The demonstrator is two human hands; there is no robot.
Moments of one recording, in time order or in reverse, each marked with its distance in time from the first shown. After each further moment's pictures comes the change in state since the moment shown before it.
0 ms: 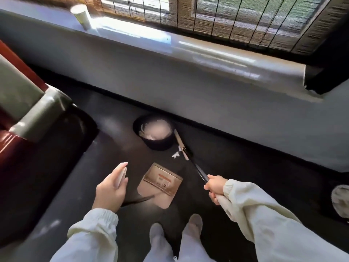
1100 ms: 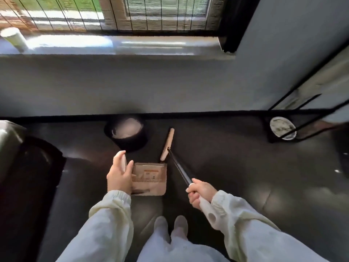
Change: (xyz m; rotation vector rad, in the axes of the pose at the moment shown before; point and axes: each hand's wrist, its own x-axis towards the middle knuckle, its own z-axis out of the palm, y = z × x) left_hand -0.029 -0.023 -0.042 -0.095 -0.318 0.058; right_hand -0.121 0.151 0.172 0.896 -0.106 -0.066
